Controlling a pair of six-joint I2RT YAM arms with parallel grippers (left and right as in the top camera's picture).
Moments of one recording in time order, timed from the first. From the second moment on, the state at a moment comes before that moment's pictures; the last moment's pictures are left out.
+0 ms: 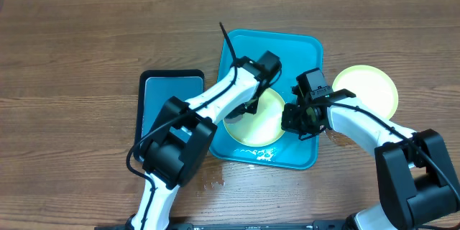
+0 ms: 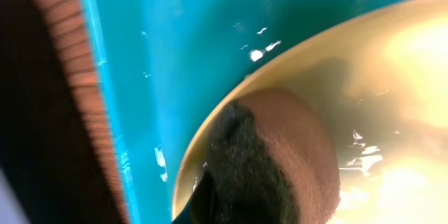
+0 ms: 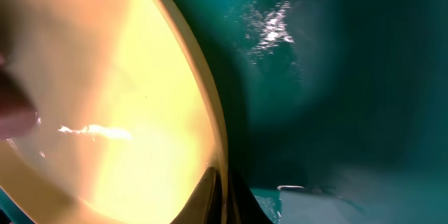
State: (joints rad) left arm -0.65 2.18 1.61 -1.02 -0.27 -0.49; right arm 0.32 1.72 0.90 -0.55 -0.31 0.49
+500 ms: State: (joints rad) left arm -0.65 2.24 1.61 -0.81 0.57 -0.39; right arm 0.30 1.71 0.90 -0.58 -0.29 0.50
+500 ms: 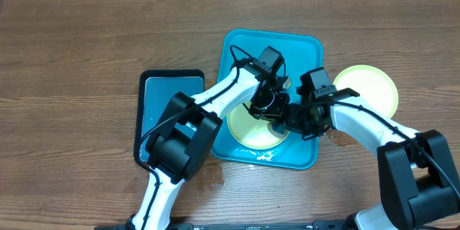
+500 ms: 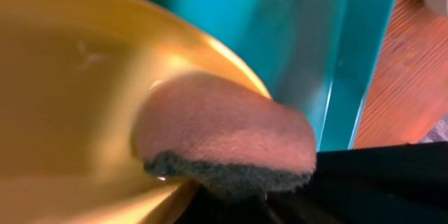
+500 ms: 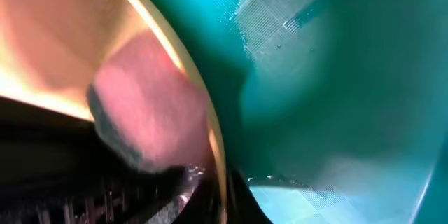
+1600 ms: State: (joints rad) left arm -0.62 2.01 1.60 -1.24 -0.34 -0.70; right arm 0.32 1.72 0.90 -0.57 -0.31 0.48
